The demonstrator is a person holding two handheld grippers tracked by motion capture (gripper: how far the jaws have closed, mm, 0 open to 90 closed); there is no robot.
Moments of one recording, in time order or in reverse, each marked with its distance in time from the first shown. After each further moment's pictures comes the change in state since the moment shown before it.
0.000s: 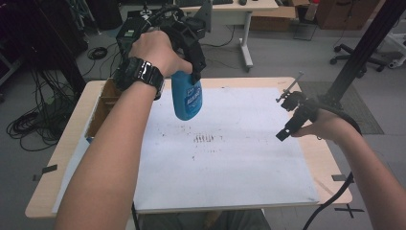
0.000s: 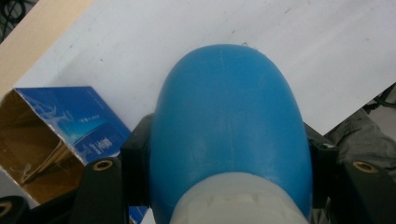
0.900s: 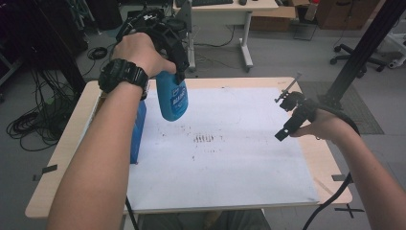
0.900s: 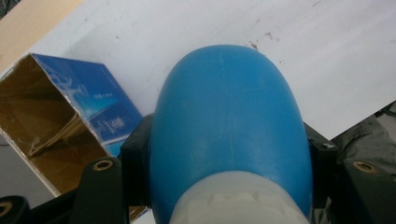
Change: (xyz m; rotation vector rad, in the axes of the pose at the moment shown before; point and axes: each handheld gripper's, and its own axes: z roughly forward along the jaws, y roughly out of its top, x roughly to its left) left arm 0.033 -0.019 0.006 0.026 0.010 -0.091; right arm 0.000 0.003 0.003 -0.001 0.002 -0.005
